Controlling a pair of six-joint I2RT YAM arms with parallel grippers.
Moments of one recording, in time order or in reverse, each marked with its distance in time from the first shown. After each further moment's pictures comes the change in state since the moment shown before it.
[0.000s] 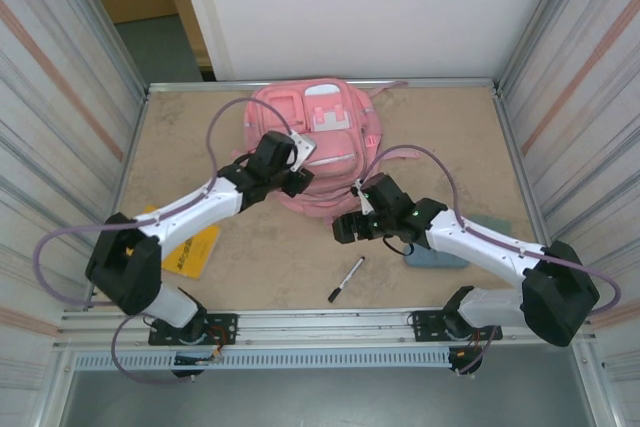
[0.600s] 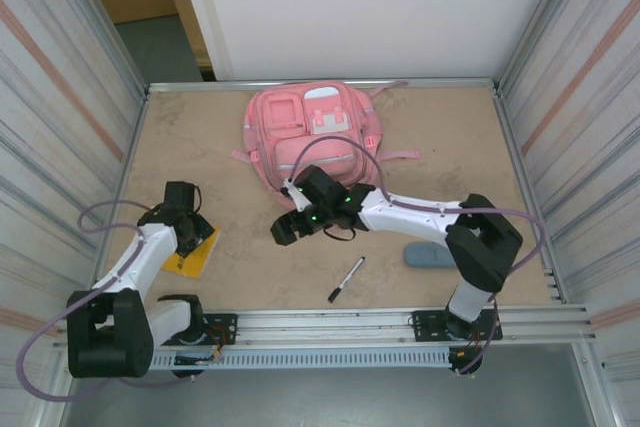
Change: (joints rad) left arm 0.646 -0.360 -0.492 -0.364 -0.007 -0.842; right arm 0.192 0.468 0.397 0.127 -0.147 -0.042
